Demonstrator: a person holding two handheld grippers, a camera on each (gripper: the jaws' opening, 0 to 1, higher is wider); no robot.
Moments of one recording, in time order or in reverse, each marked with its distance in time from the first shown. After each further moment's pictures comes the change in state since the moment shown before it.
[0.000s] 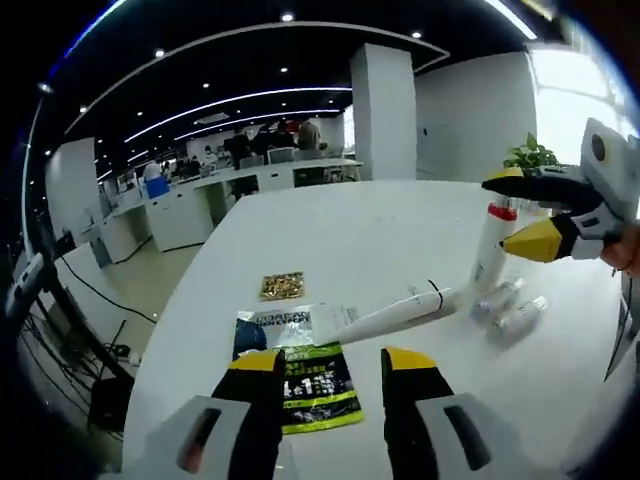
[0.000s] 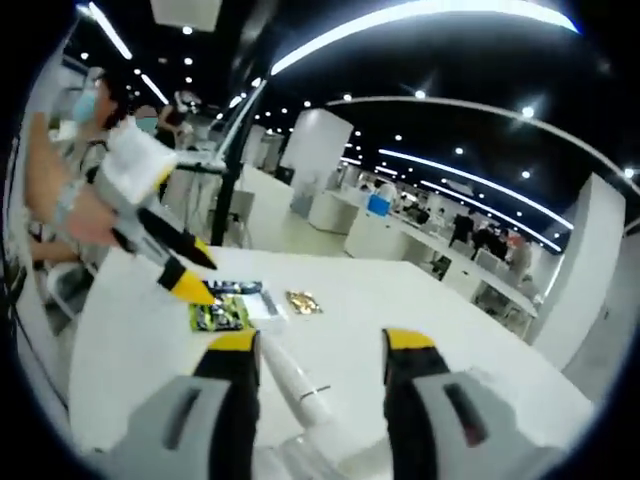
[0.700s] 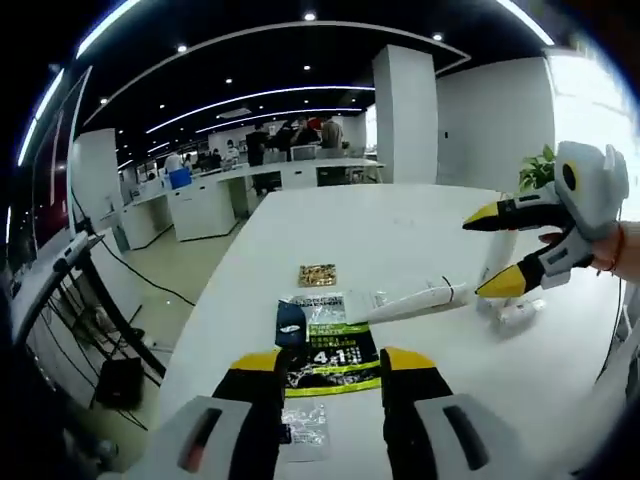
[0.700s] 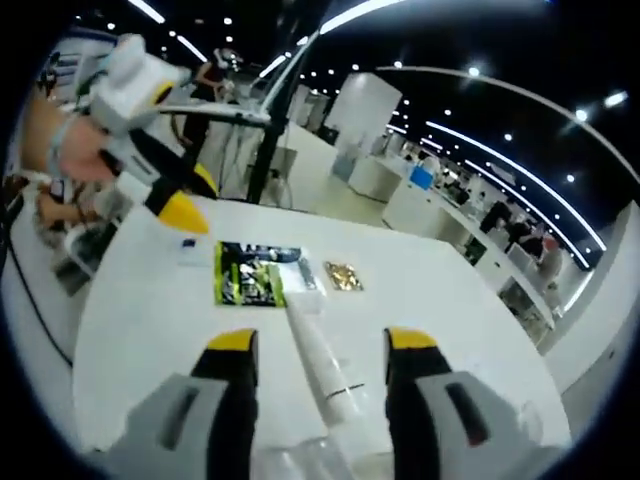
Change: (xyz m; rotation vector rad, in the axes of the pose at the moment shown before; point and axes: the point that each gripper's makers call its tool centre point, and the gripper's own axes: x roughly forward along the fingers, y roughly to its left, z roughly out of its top) left arm -0.047 0.033 -0.012 -0.120 -0.052 0.053; right arm 0.022 0.037 -0.012 -0.128 0.172 0.138
